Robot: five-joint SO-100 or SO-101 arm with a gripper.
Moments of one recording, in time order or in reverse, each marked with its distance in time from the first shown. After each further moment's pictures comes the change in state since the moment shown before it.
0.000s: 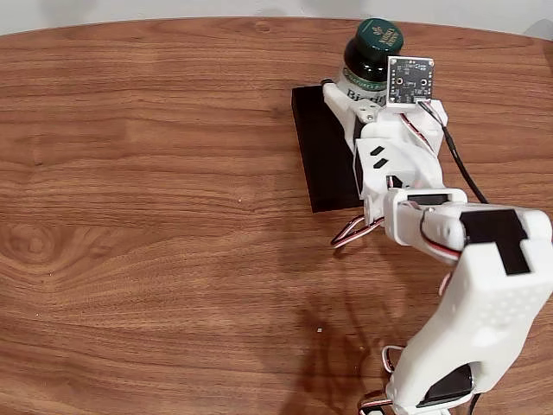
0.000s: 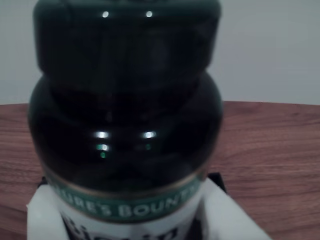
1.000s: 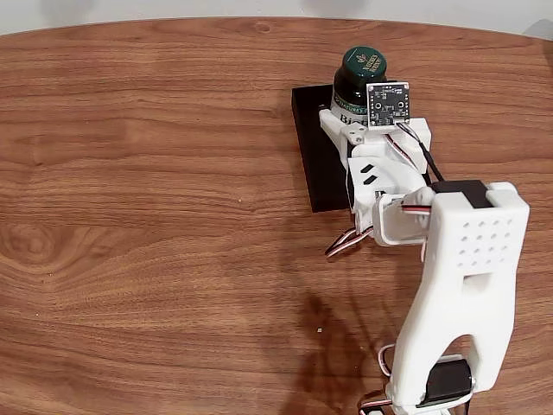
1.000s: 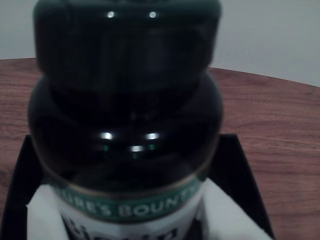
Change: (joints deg) arm -1.1 -17.6 -7.6 -6.8 4.9
